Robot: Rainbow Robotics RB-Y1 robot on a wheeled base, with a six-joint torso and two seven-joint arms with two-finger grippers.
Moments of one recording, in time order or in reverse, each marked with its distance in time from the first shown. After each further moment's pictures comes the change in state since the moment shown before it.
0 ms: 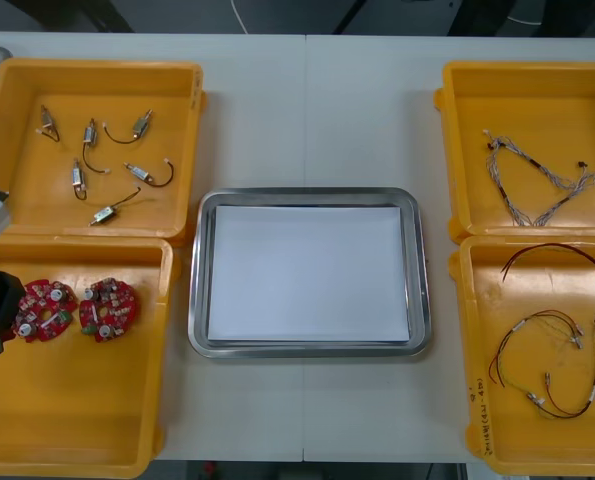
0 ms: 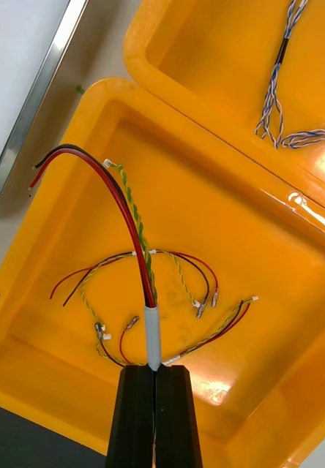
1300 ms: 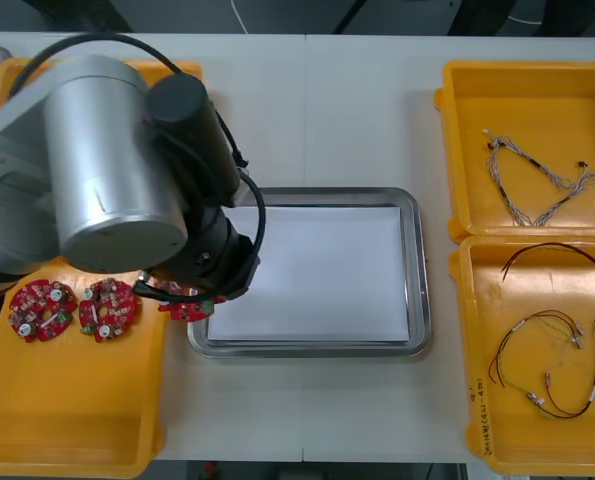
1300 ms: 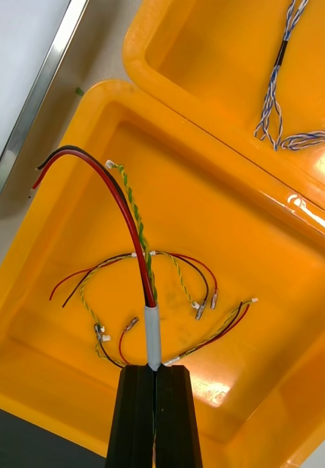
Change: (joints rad) right arm -0.003 0.000 0.000 -0.001 0.000 0.000 0.000; left arm -0.756 -0.223 -0.884 0.165 -0.070 -0.017 0.591
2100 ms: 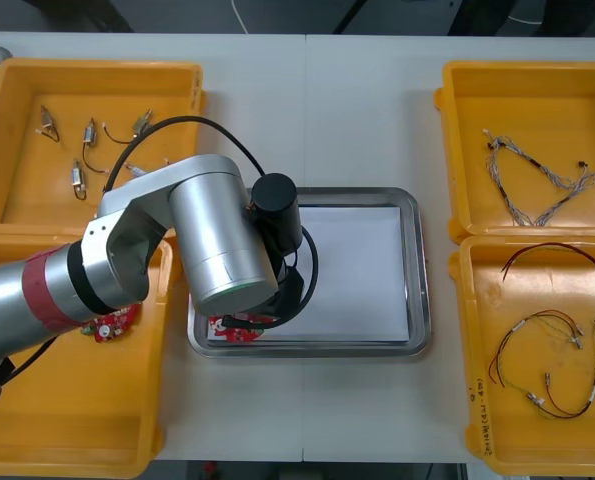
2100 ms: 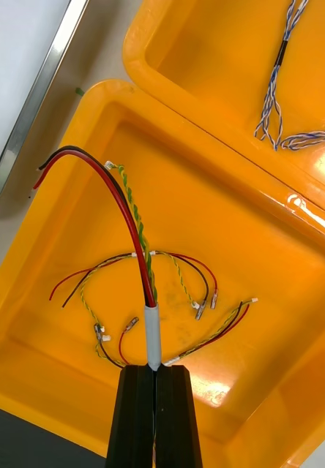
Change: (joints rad) right arm 0.000 0.000 0.000 0.000 0.000 0.000 0.000; left arm -0.002 -0.104 -0.242 0.260 -0.169 -0.256 0.108
